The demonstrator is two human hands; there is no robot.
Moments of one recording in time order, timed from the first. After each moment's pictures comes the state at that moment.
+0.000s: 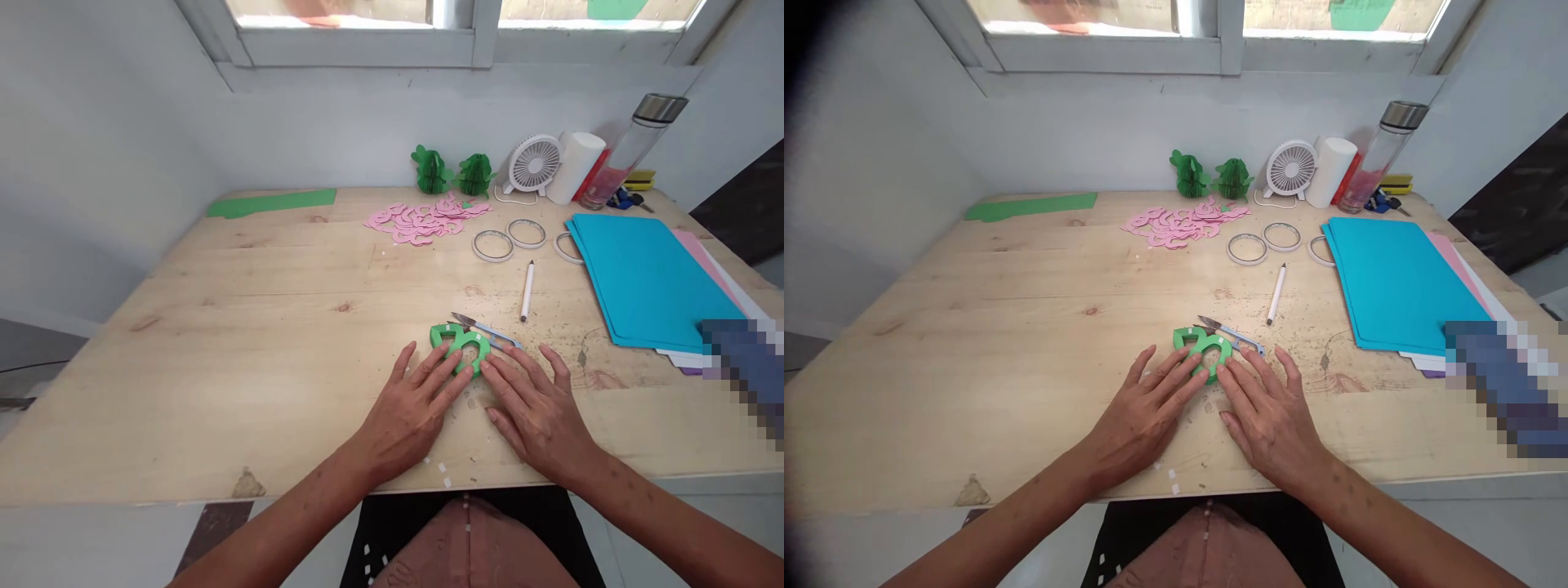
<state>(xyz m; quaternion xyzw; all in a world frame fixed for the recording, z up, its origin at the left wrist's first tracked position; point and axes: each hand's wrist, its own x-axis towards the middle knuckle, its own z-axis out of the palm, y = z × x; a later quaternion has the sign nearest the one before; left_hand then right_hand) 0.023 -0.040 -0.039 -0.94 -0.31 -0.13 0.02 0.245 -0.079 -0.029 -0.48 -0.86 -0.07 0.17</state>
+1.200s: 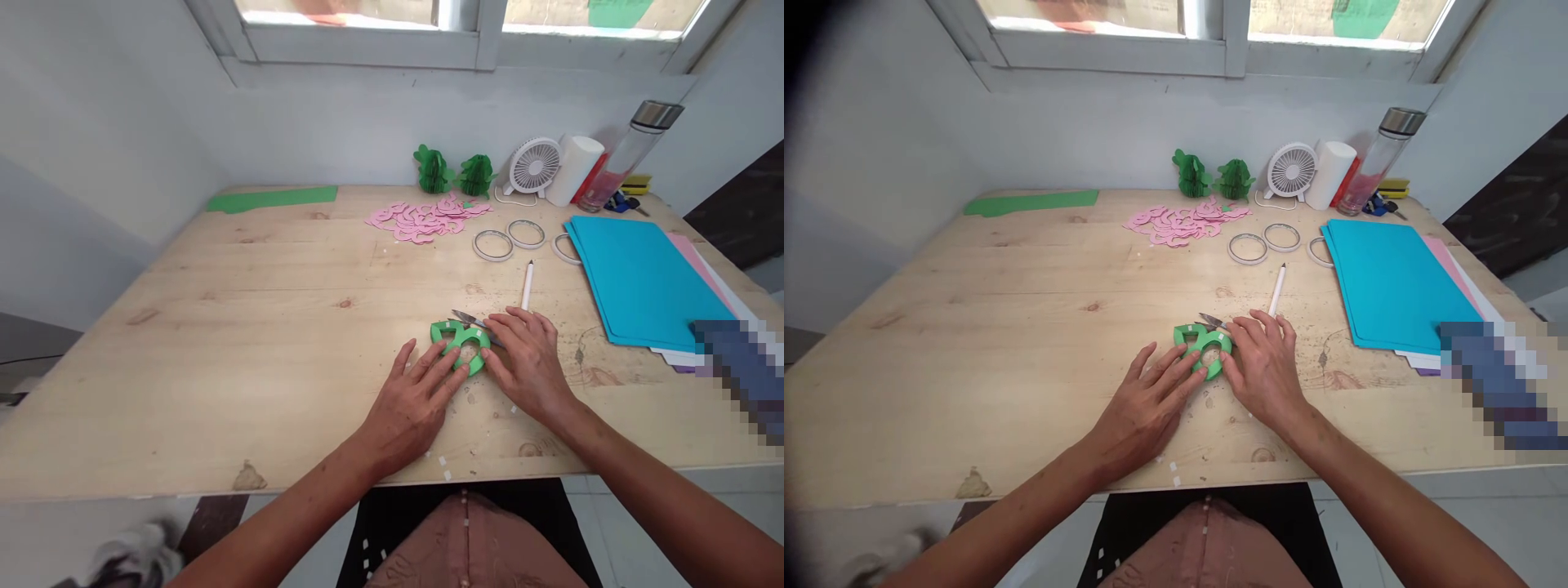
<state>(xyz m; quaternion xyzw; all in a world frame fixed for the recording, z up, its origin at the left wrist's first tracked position) 0.023 -0.042 -0.042 -0.93 -0.32 -0.15 0.01 0.237 -0.032 -0.026 -0.57 -0.79 -0.02 0.23</state>
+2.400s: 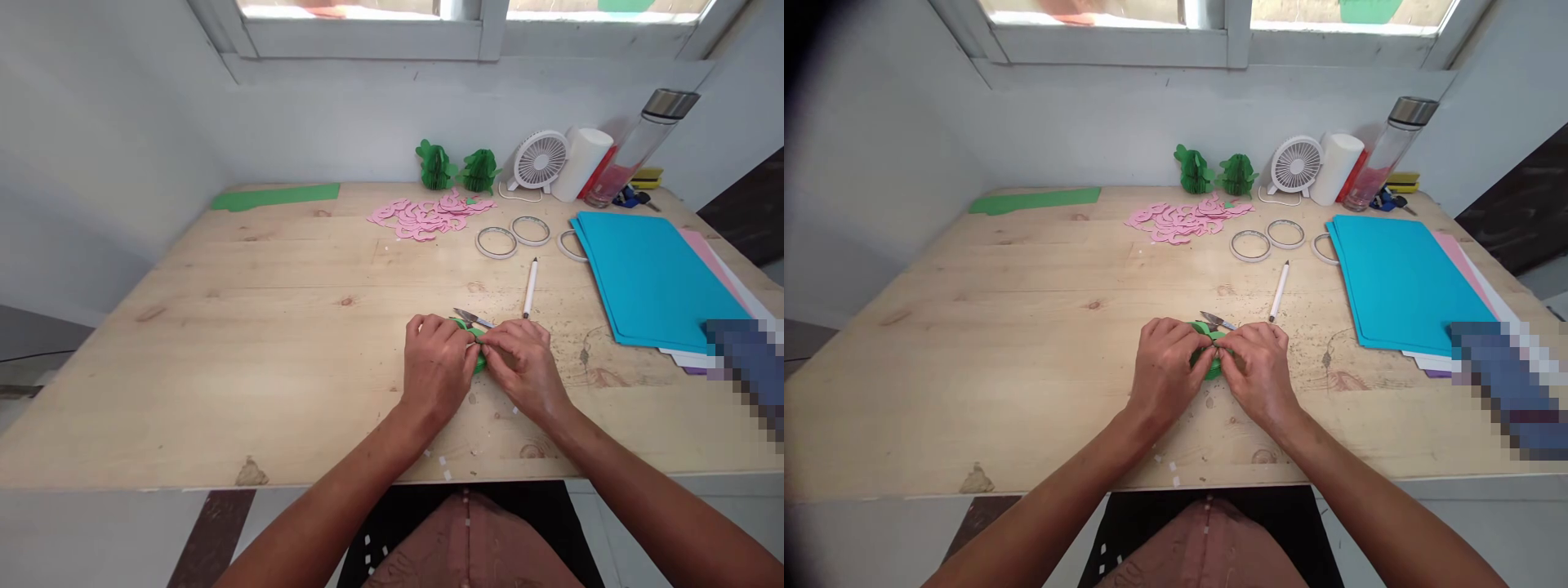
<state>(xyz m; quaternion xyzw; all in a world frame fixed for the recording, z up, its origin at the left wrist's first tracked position) 0.078 -0.012 -0.021 -0.82 -0.48 -0.32 -0.05 0.230 -0.030 -0.024 -0.57 -0.75 0.11 0.32</state>
